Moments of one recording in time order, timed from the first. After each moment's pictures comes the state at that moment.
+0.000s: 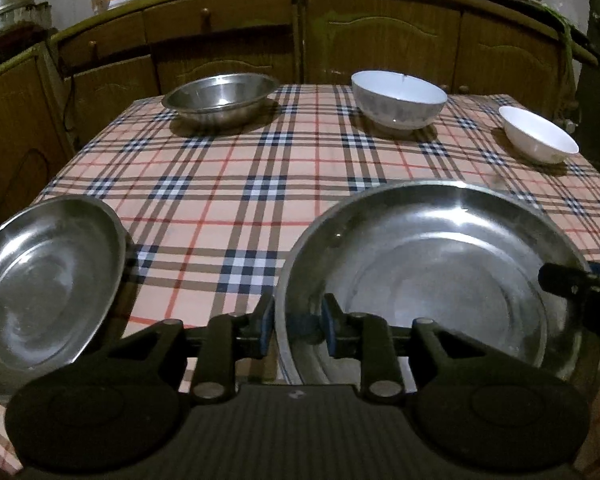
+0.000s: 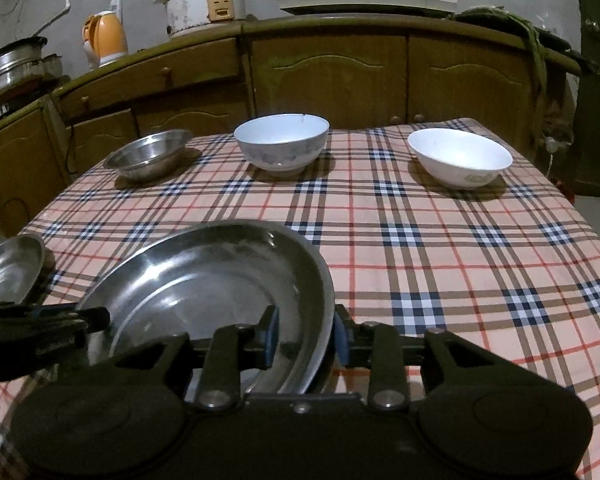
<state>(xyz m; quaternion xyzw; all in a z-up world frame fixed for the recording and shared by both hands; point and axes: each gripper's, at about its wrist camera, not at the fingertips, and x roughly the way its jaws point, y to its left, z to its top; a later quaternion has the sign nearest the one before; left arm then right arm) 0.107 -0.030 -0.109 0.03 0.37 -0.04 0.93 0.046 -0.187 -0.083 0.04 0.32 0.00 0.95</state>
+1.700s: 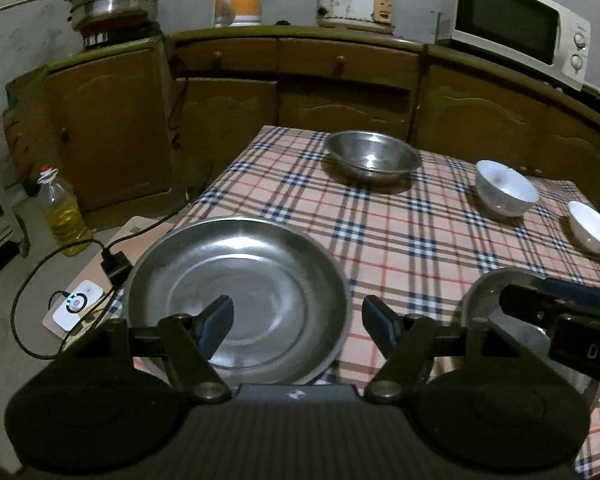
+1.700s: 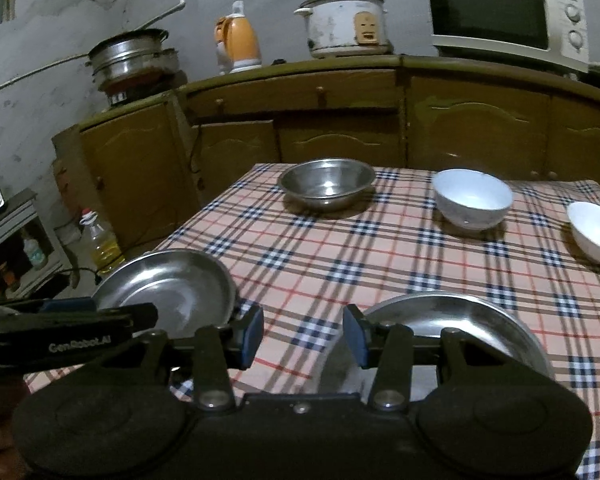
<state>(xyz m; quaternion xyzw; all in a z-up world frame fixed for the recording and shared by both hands) 0.063 0.106 -0.046 -0.04 0.33 0.05 0.94 0.036 -0.032 -0.017 0.01 0.30 0.16 0.94</state>
